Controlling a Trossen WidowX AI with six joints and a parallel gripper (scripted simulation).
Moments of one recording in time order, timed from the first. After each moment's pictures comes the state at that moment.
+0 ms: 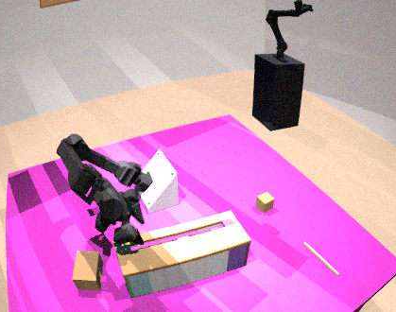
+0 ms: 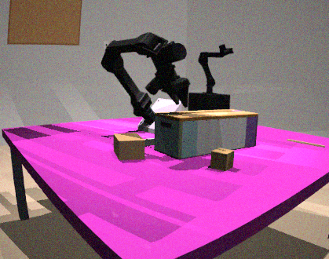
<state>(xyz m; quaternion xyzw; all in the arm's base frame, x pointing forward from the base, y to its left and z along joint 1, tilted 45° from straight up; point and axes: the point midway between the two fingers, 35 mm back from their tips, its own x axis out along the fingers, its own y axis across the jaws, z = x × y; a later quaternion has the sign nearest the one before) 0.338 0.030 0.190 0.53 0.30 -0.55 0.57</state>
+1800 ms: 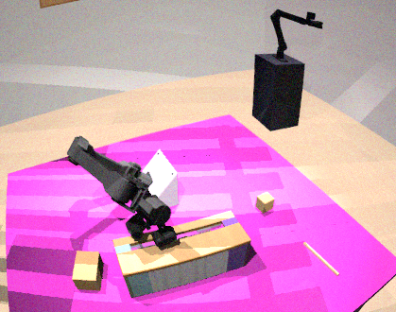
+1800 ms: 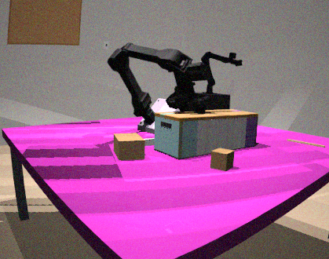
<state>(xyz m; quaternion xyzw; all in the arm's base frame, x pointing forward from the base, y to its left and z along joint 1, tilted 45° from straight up) 0.321 0.046 0.087 0.40 0.37 -0.56 0.62</state>
